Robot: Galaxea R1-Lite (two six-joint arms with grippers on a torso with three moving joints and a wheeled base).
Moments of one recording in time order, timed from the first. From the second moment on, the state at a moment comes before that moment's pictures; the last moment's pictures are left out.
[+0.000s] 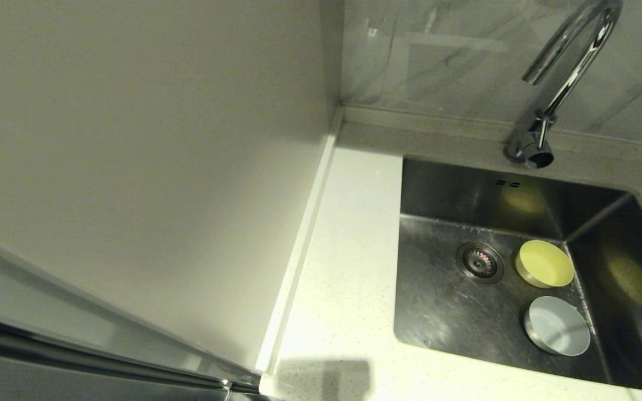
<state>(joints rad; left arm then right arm) 0.00 0.00 0.00 -0.01 0.00 -0.01 -0.98 1.76 -1.28 0.89 0.24 0.10</state>
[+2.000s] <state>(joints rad) 0.00 0.00 0.00 -0.01 0.00 -0.01 0.34 1.79 -0.89 -0.21 -0.47 -0.01</state>
